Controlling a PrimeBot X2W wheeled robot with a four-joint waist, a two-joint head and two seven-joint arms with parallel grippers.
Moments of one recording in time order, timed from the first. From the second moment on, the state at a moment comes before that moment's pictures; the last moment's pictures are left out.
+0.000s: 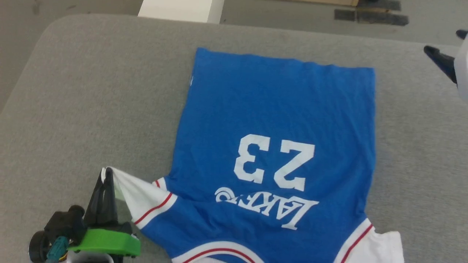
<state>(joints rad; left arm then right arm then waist) 0.05 0.06 0.13 0.01 -0.14 -0.13 -0.26 -0.87 -0.75 0.43 0.22 0.62 0.13 0.75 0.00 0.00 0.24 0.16</state>
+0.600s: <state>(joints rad) -0.09 0.05 -0.02 -0.04 -0.19 -0.12 -0.26 -1.08 -0.71 0.43 0.55 0.64 0.13 1.07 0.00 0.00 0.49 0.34</state>
